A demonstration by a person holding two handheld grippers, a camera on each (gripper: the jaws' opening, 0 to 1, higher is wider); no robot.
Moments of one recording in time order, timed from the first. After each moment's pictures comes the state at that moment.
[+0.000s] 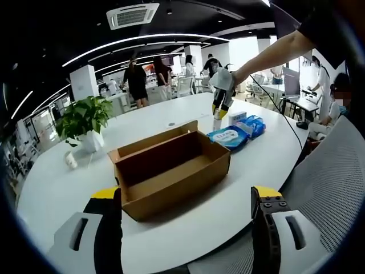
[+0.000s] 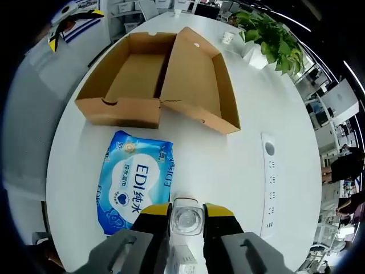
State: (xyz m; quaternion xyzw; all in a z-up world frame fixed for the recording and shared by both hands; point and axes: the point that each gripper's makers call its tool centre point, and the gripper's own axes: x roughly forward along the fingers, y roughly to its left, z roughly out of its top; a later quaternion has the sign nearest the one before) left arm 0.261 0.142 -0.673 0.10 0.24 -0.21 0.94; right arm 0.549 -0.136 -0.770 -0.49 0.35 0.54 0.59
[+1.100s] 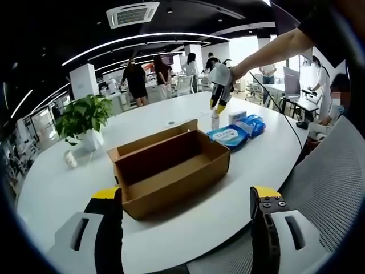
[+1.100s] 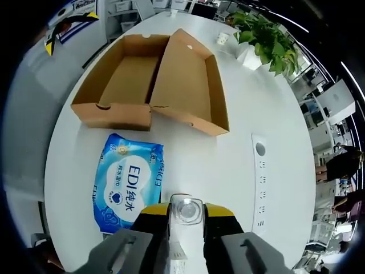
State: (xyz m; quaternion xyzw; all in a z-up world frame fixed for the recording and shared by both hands) left arm 0.261 0.142 -0.674 0.10 0.25 -0.21 0.94; right arm 0.563 -0.138 -0.754 -0.50 0.34 0.53 0.60
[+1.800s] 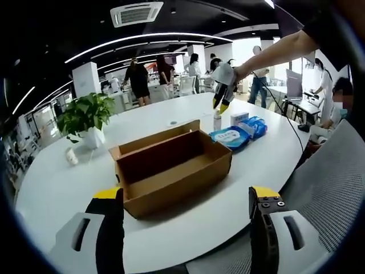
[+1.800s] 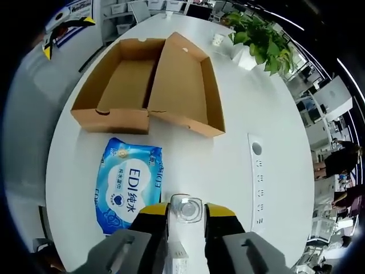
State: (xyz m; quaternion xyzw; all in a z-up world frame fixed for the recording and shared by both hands) left arm 0.261 0.145 -0.674 0.08 0.25 -0.20 0.94; right arm 0.560 -0.136 -0.746 -0.49 0.34 0.52 0.61
